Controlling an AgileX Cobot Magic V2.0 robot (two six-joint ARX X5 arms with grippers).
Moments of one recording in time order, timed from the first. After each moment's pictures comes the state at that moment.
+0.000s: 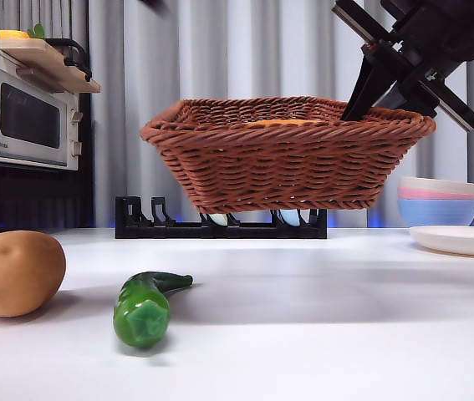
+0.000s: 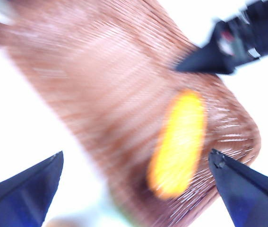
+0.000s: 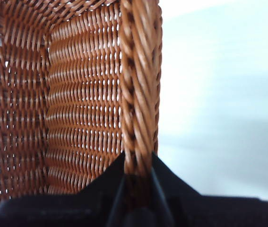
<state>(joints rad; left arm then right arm) -0.91 1.25 1.43 -0.92 -0.28 -0.25 0.35 1.35 0.98 -0.34 -0.39 0.43</state>
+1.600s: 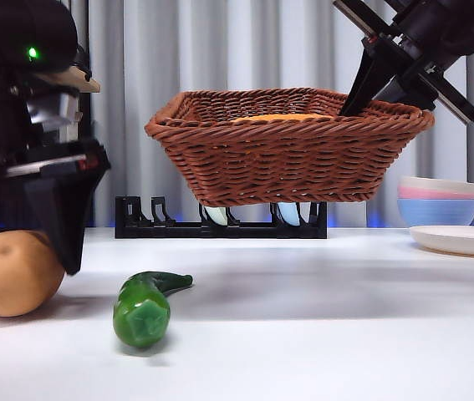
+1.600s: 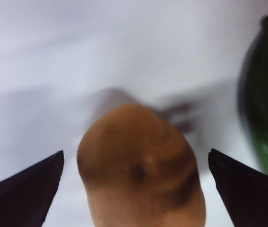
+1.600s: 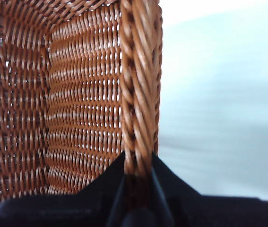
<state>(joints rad) -0.44 1.45 0.90 -0.71 0.03 -0.23 0.34 1.35 1.00 -0.34 -0.39 0.41</state>
